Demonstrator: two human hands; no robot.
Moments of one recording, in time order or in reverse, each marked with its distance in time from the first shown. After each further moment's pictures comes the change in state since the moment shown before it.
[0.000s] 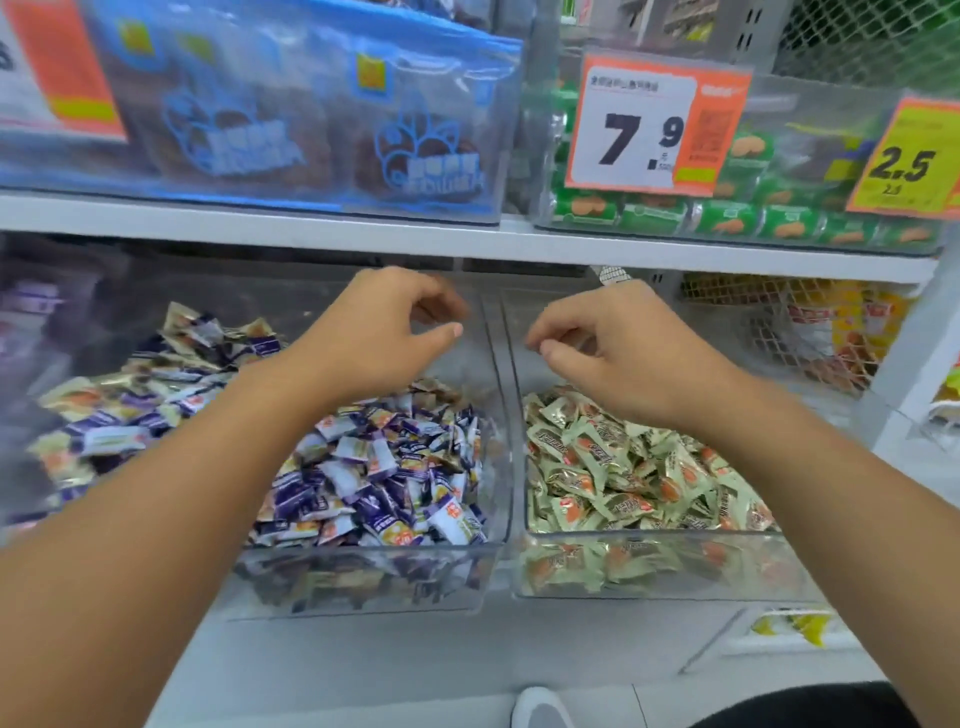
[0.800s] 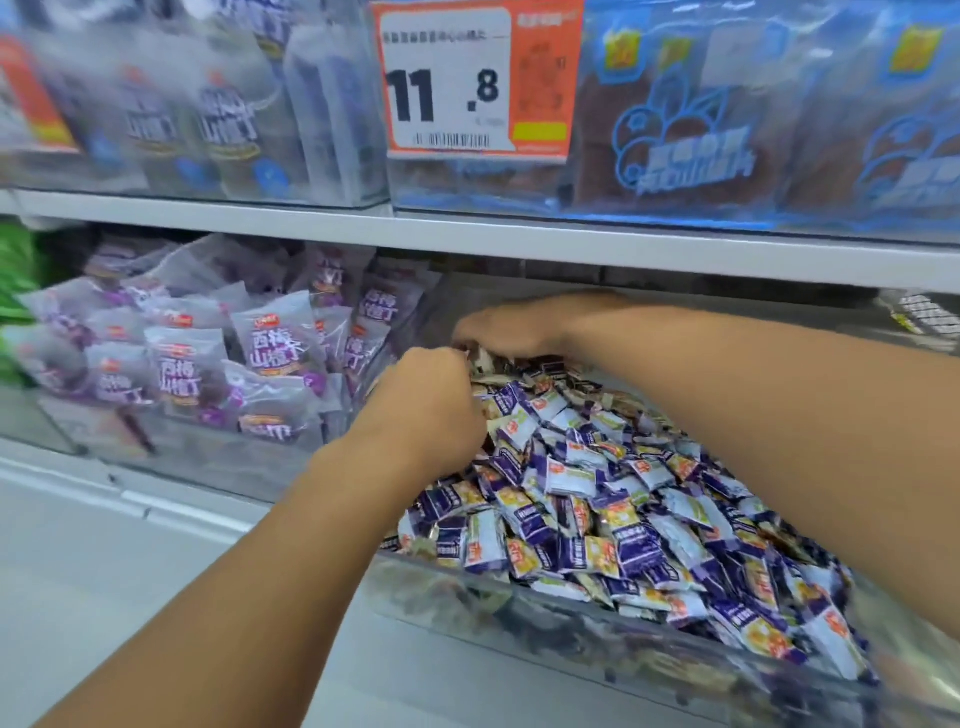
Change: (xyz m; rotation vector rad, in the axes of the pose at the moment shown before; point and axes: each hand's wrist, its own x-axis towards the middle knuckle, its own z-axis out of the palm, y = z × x) left_hand -0.099 -0.141 -0.078 0.448 0.058 -0.539; right_hand 0.237 -0.190 0.186 0.018 -0.656 -0.257
